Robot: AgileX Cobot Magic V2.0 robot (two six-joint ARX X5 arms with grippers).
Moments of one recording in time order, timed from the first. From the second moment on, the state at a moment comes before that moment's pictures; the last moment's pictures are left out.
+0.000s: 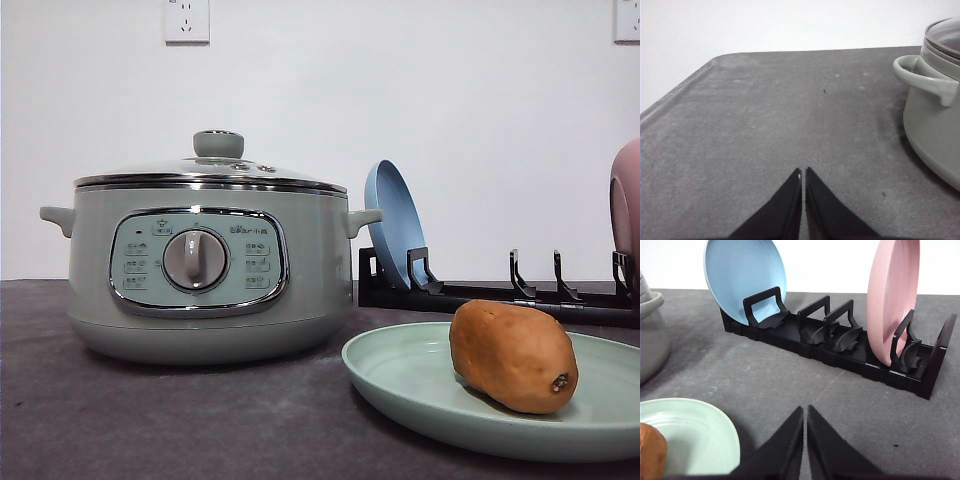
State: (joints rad) left_arx 0.07 0.01 0.03 -0.19 -0.06 0.06; right_arx -0.01 0.01 0.02 -0.15 -0.18 0.04
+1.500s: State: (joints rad) left_arx 0.07 0.01 0.03 -0.19 -0.06 0.06; right_arx -0.01 0.01 0.02 -0.15 -0.18 0.04
